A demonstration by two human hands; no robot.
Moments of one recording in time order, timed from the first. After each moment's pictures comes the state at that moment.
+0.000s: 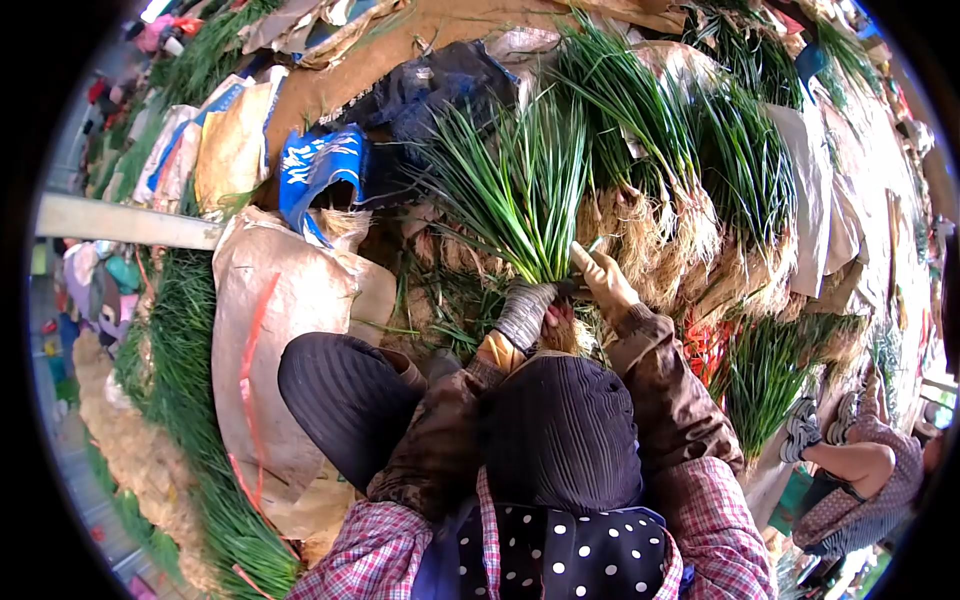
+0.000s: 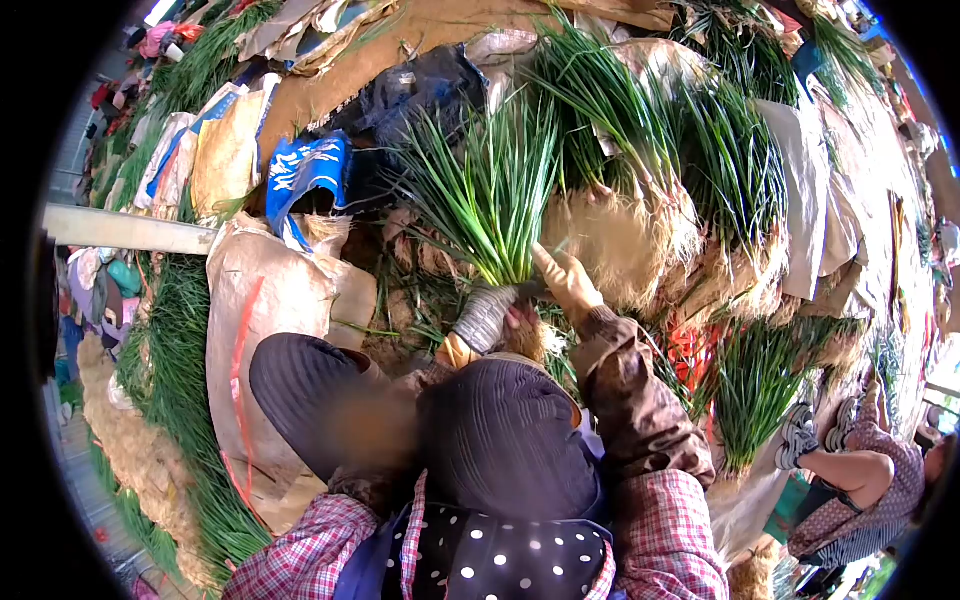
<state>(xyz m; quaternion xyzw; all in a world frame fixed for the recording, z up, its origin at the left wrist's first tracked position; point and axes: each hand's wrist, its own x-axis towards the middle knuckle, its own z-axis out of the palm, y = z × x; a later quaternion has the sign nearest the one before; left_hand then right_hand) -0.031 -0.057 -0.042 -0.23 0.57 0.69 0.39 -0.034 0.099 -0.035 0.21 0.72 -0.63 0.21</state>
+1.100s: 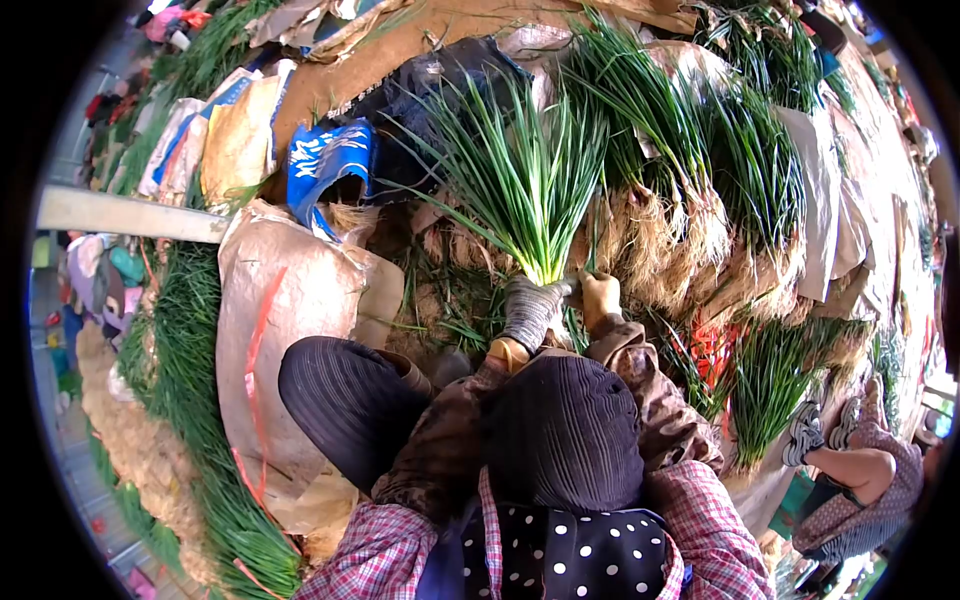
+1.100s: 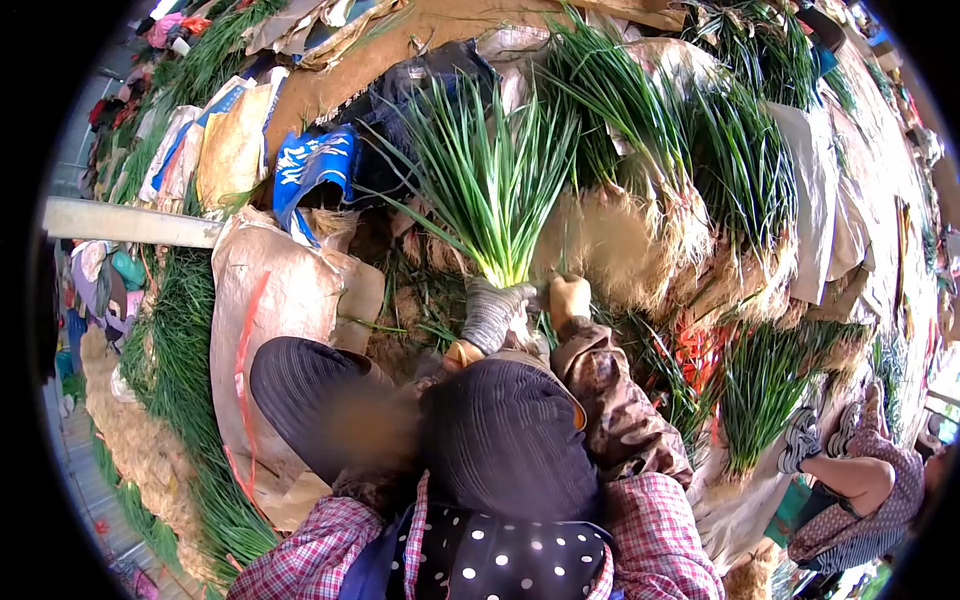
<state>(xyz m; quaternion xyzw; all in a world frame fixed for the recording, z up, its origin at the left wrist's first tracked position) -0.031 -0.064 -0.038 -0.27 0.73 0.55 0.30 -0.019 0.065 -0.084 0.44 0.56 -0.69 0.13</state>
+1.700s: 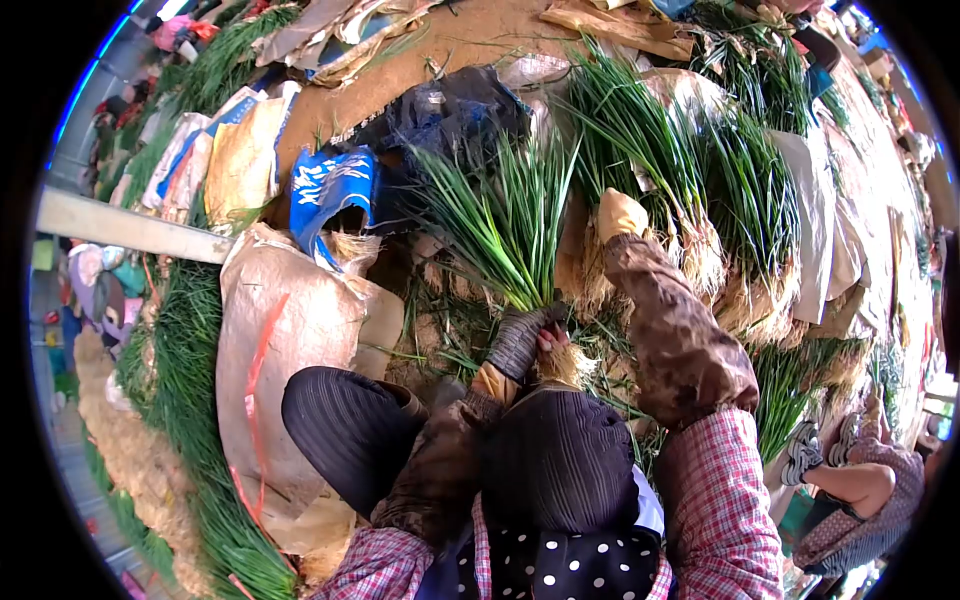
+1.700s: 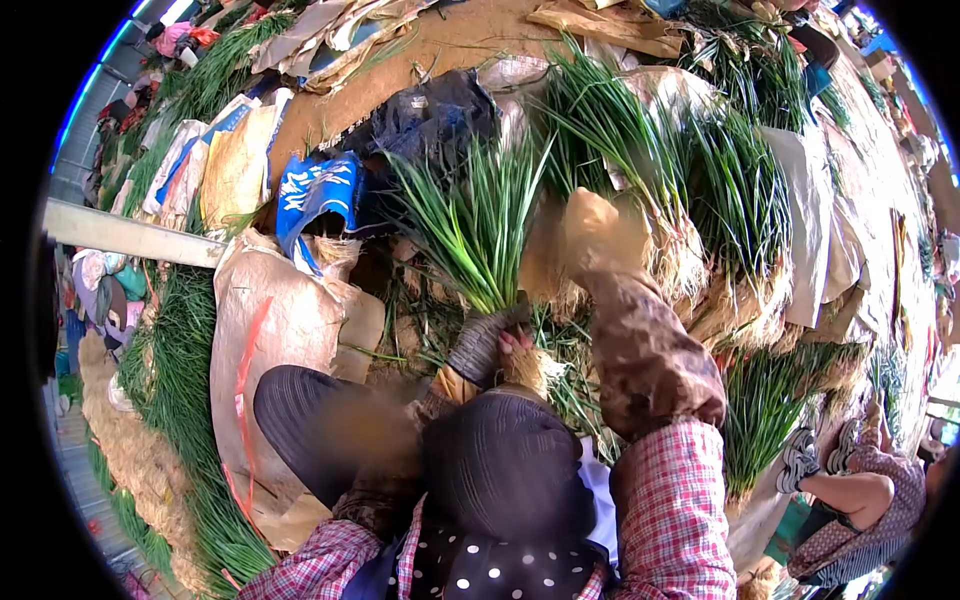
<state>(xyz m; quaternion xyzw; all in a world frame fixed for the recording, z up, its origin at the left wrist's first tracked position) -0.034 -0.078 -0.047 -0.24 0.44 0.80 0.33 -0.179 0.112 -0.019 0.11 0.98 -0.06 0.13</state>
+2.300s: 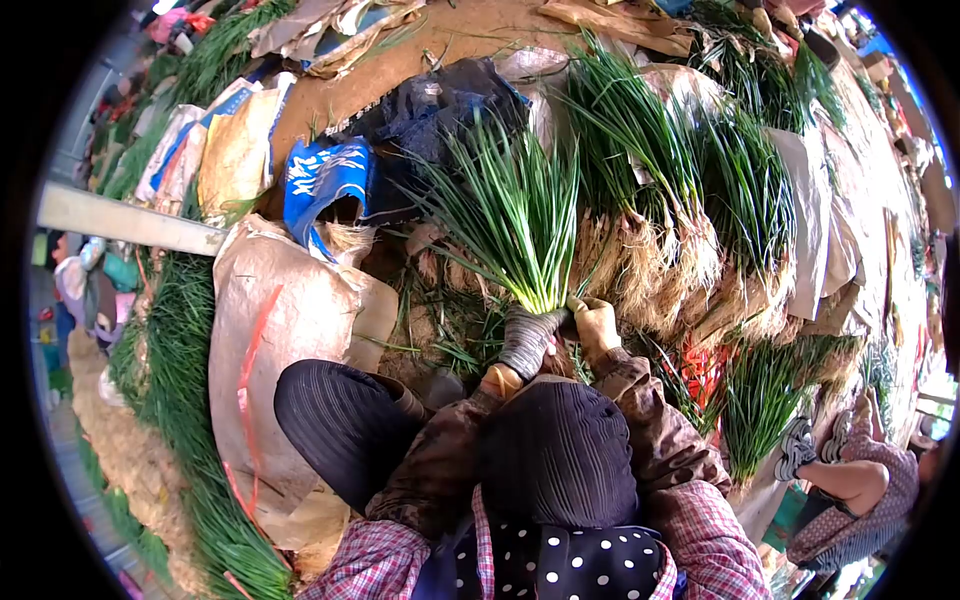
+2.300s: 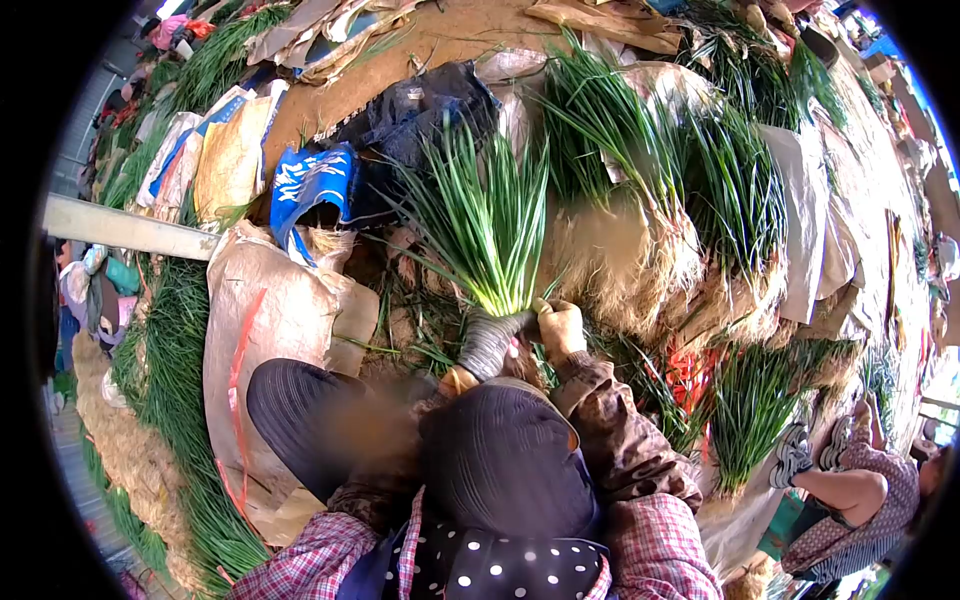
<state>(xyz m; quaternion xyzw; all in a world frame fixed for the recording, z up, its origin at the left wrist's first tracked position) -0.018 -0.062 -0.030 -0.29 0.59 0.69 0.30 -0.013 0.065 -0.053 0.36 0.61 -0.69 0.15</state>
